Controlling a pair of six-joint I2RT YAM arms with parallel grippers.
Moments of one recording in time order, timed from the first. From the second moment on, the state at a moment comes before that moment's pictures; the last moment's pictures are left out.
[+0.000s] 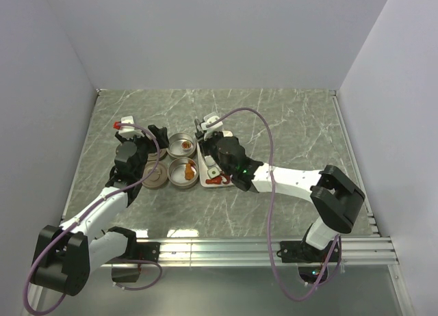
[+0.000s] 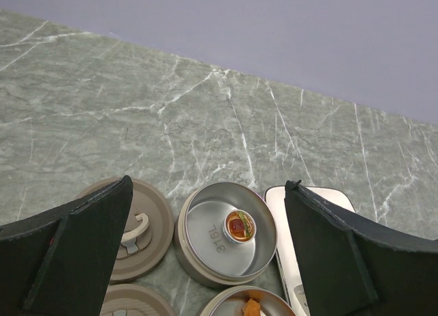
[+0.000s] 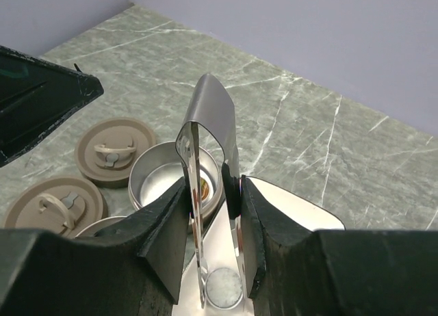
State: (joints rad) left arm -0.26 1.05 0.46 0.55 -0.20 -0.36; right arm 0.95 1.62 0.98 0.59 0.39 -0.06
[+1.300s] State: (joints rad) left arm -0.26 1.06 0.46 0.55 -0.20 -0.36; right arm 1.01 1.54 1.06 0.58 0.16 -0.05
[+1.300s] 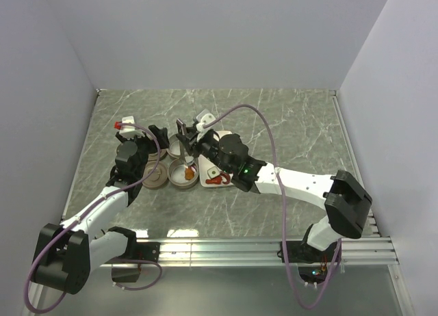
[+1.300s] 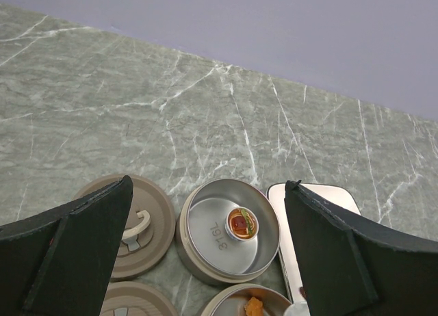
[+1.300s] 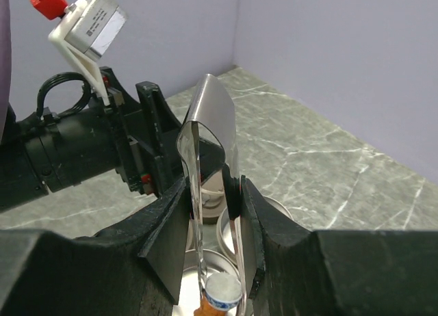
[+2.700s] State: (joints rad) left arm -0.26 1.06 0.46 0.55 -0.20 -0.36; right arm 1.02 1.61 1.11 0.58 0.16 -0.04
